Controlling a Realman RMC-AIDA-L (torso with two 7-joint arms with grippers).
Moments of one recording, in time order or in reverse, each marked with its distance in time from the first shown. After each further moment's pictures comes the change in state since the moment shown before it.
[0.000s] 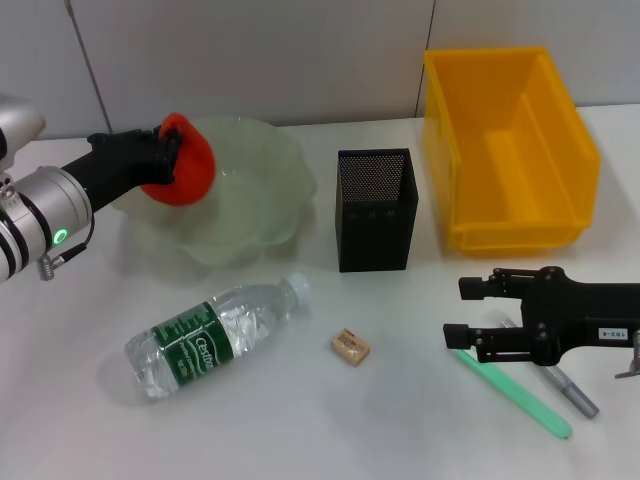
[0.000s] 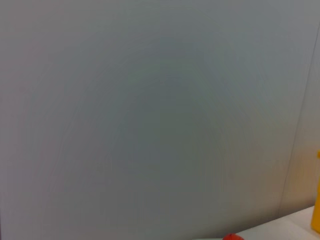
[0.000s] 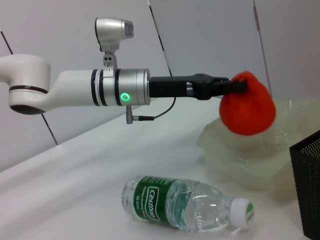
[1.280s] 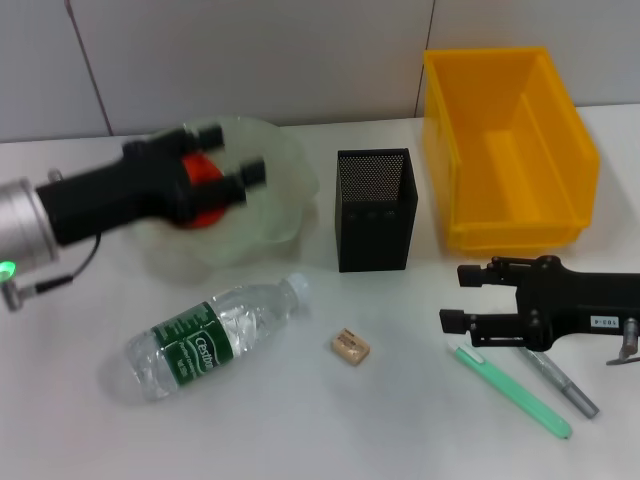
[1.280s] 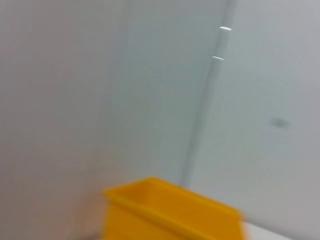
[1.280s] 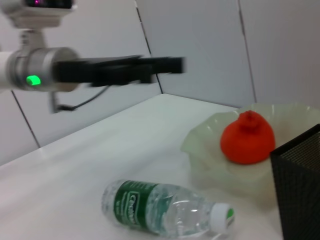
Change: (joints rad) left arm 0.241 0.025 0.130 0.462 0.218 0.540 -0.430; right arm 0.015 0.000 0.002 -0.020 0.005 0.059 -0.014
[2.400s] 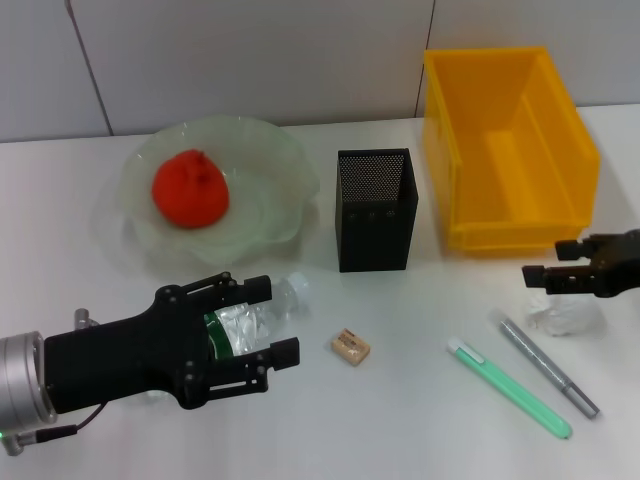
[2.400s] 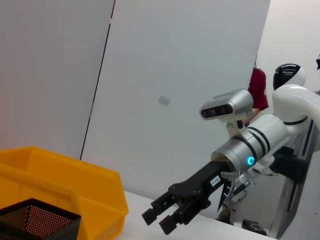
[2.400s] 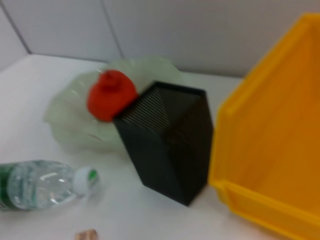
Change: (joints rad) left arm 0.138 -0.017 0.060 -0.082 0.013 0.322 0.178; right arm -0.005 -0.009 0.062 0.259 -0.282 0.101 0.423
